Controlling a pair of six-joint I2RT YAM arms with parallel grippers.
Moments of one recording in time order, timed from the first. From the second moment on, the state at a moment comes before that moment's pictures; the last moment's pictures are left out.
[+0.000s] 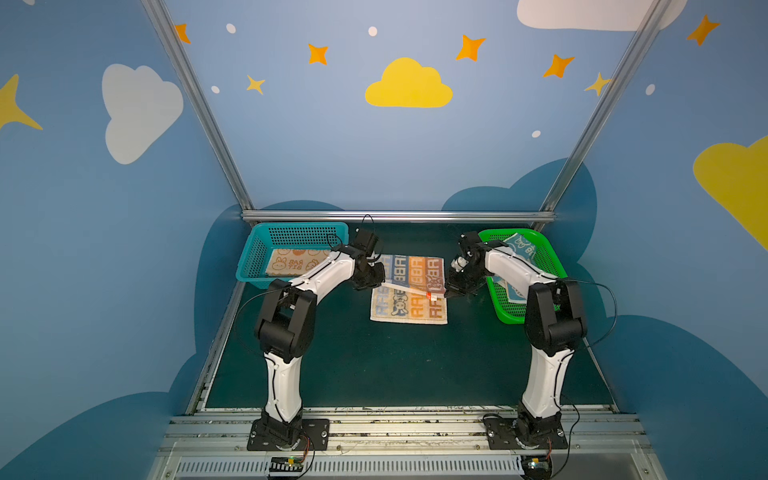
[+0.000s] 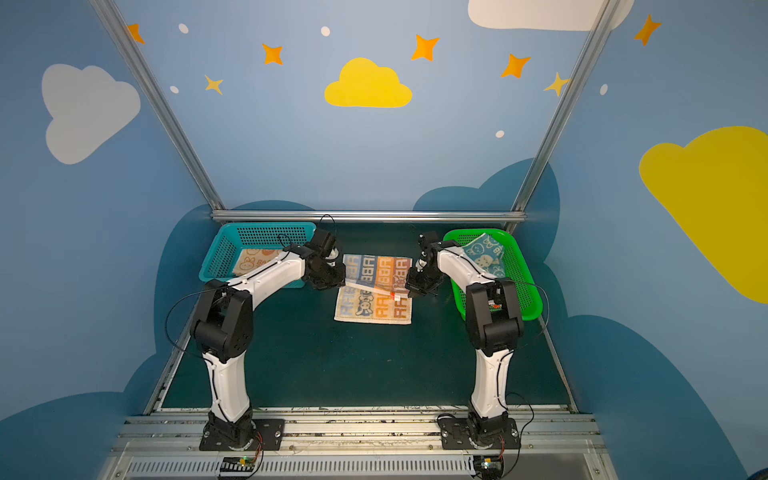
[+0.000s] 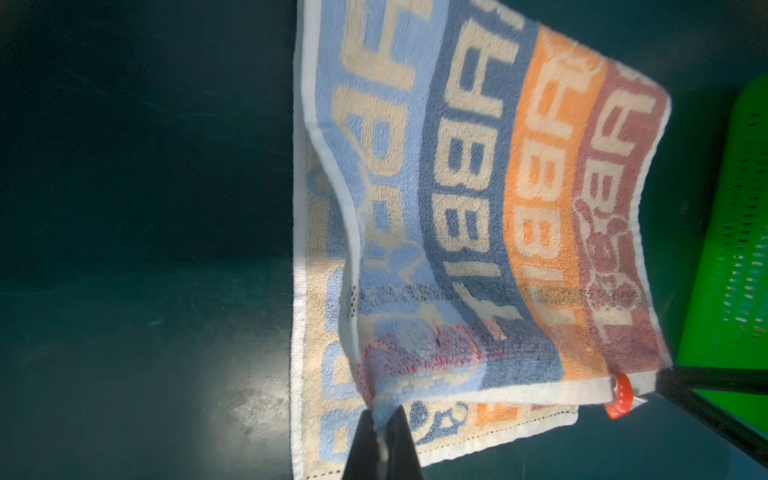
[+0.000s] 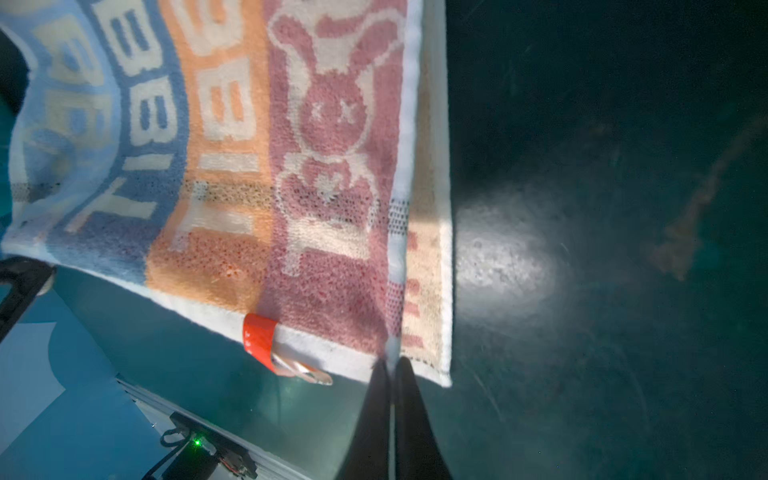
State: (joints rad) left arm -0.40 1.98 1.57 -0.74 0.20 -0.54; right arm 0.33 1.97 1.57 -1.00 -0.36 0.46
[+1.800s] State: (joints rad) left arm -0.45 1.80 1.20 -0.66 0.22 -0.58; right arm 0.41 1.86 1.28 -0.93 -0.35 0.49
